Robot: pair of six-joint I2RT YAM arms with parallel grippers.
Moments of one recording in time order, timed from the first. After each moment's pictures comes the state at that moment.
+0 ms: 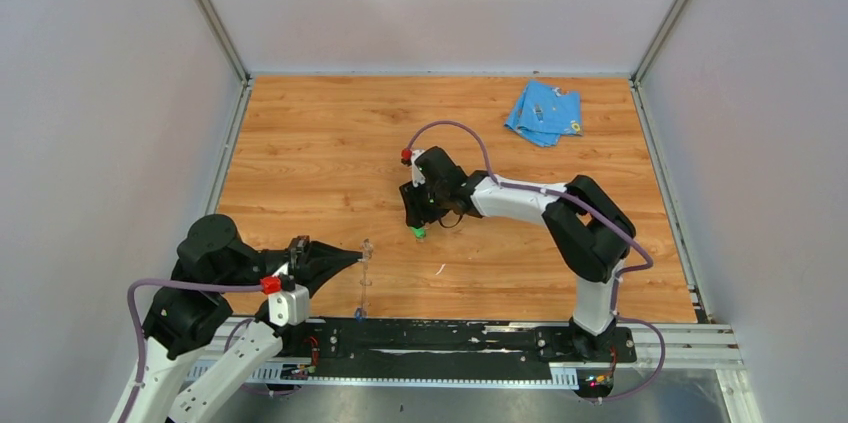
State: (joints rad) left arm -0.54 0.37 0.90 -0.72 0.93 0.88; right arm 0.83 1.88 1.18 -0.15 -0.19 0.28
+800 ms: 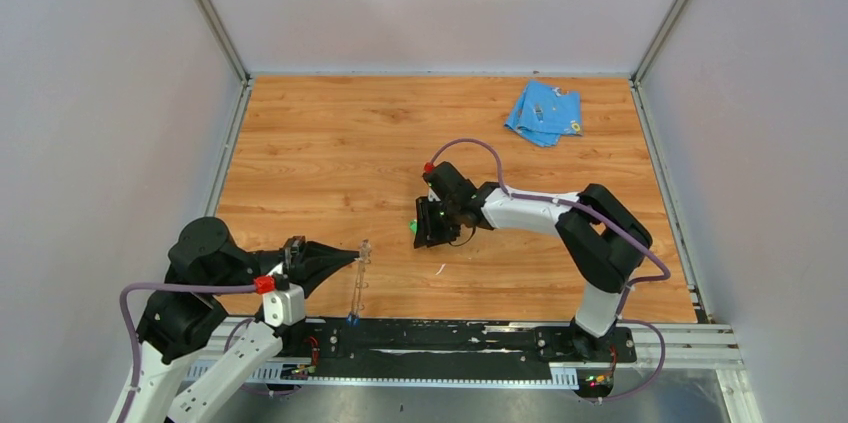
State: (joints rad) left arm -0.54 0.37 0.93 -0.72 0.91 0.83; right arm 0.85 1.75 1.04 -0.25 -0.26 0.64
